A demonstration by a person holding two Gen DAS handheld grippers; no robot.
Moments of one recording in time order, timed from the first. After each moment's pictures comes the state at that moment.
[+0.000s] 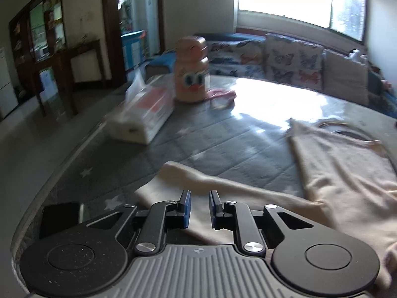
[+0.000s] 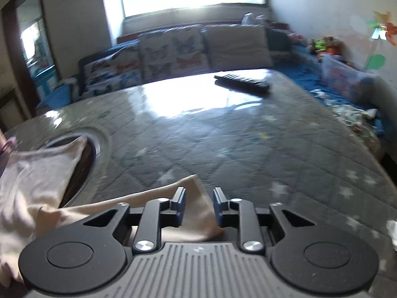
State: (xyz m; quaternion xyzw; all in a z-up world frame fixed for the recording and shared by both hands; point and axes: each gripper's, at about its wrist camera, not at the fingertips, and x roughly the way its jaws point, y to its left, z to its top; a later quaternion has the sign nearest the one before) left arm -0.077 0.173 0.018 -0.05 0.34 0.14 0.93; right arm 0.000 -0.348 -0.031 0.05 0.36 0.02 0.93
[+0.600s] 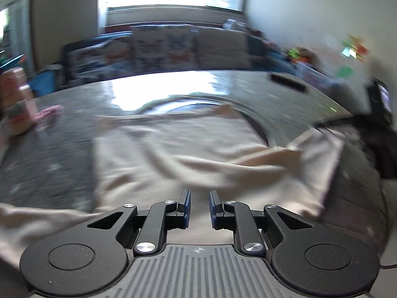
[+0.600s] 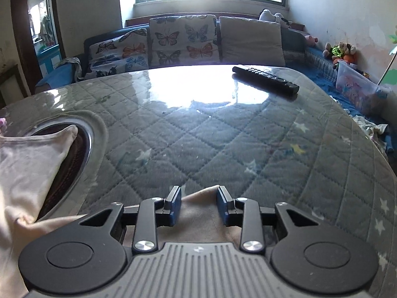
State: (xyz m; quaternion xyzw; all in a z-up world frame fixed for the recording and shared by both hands) left arm -0.034 -0.004 0.001 0.02 0.36 -0.15 0.92; right arm 0.055 -0.324 -0.055 0.00 0.38 0.01 0.92
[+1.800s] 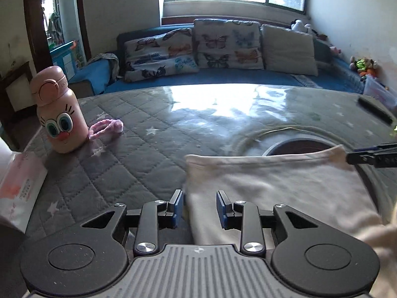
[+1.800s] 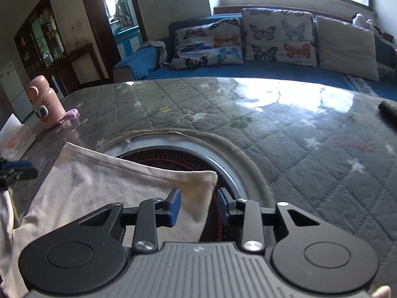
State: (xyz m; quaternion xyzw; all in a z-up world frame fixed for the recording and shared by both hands) left arm 0.102 0.094 0.007 0.00 0.38 0.02 0.92; right arm 0.148 -0.167 -0.043 0.00 0.40 0.23 0.89
